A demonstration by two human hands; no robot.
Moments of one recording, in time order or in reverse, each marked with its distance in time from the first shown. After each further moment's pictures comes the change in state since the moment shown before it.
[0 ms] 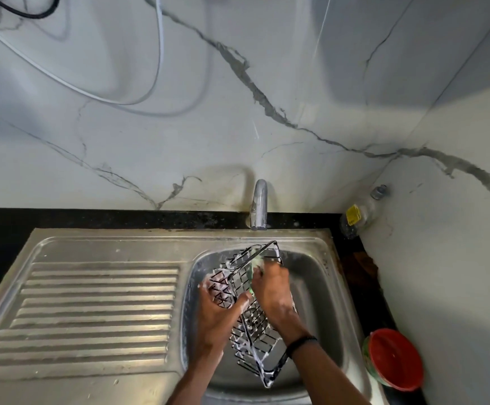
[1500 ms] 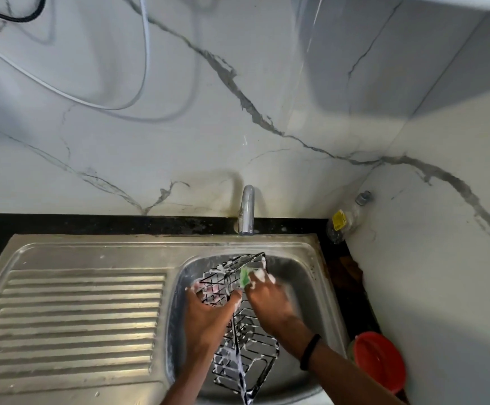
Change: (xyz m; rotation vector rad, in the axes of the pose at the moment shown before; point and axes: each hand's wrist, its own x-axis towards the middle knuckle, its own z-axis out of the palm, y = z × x) left_hand 0.001 0.017 0.011 0.182 0.118 -0.134; right_hand -0.001 0.048 -0.009 -0.854 -0.192 -0.616
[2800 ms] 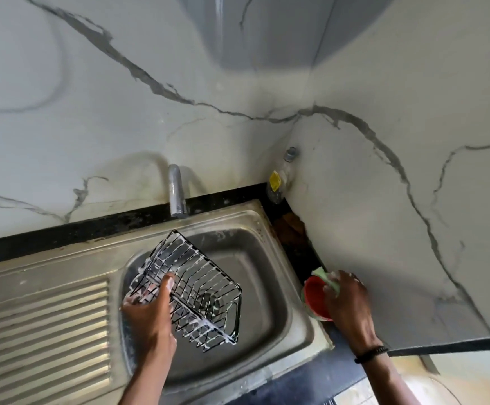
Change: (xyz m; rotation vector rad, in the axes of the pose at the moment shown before) left_hand 0.006 -0.016 0.013 -0.345 0.133 -0.162; right_hand -0.212 0.115 0.034 0.604 0.425 1.002
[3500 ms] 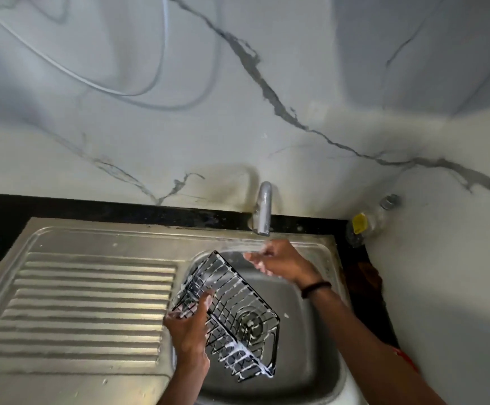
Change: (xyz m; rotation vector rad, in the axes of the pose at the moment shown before) left_hand 0.025 -0.009 -0.031 -0.214 0.073 -0.225; right_hand 0.077 -0.266 0.113 0.282 -0.885 -0.389
